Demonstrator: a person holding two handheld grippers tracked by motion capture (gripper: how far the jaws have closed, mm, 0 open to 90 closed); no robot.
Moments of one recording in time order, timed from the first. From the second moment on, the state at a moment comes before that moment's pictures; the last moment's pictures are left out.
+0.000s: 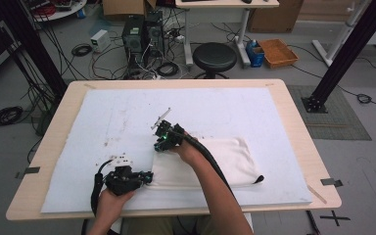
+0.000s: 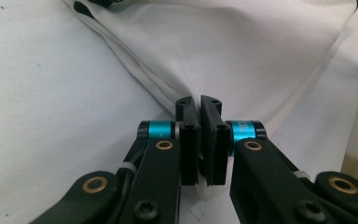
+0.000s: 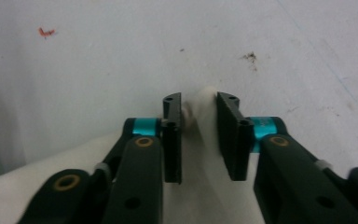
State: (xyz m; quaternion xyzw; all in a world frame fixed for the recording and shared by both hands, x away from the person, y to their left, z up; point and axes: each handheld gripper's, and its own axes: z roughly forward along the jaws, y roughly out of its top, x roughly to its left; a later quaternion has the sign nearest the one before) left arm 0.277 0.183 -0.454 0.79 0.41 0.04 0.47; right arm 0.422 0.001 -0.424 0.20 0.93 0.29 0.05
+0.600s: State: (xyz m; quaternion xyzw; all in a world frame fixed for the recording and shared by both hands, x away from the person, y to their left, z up) left arm 0.276 0.169 -0.440 0.75 0.36 0.01 0.56; right arm 0.414 -0.044 -0.407 0.22 0.90 0.38 0.05
